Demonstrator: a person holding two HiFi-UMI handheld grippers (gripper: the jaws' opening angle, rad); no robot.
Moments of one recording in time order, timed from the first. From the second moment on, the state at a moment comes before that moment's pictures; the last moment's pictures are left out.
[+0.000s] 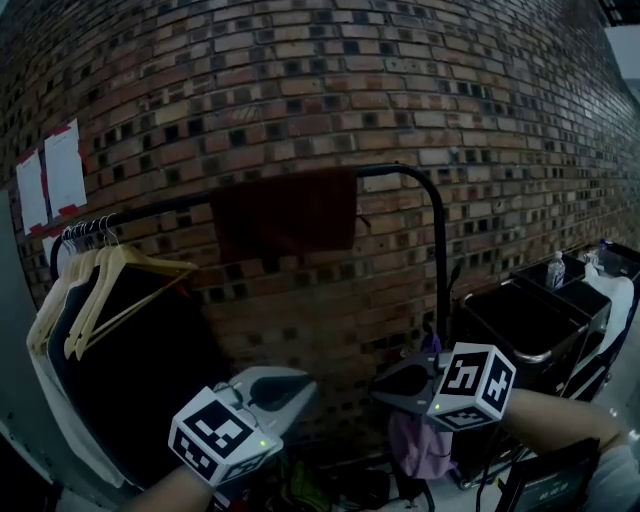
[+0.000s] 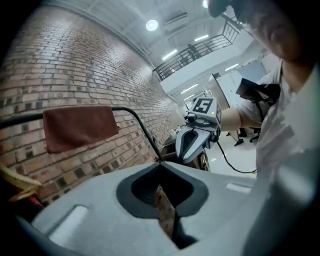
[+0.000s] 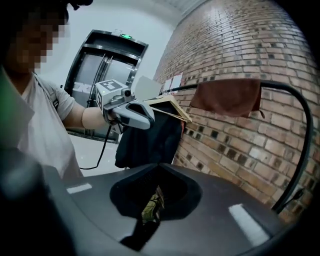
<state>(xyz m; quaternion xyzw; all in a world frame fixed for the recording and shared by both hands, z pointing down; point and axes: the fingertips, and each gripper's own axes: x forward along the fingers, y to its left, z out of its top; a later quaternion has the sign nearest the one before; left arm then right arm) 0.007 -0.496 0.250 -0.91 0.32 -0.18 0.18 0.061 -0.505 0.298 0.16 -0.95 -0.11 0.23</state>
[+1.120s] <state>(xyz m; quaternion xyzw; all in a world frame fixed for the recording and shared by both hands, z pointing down) -0.028 -0.301 0.378 -0.95 0.29 -0.11 0.03 -0.004 -0.298 0.395 0.21 -0.97 -0.01 0.15</state>
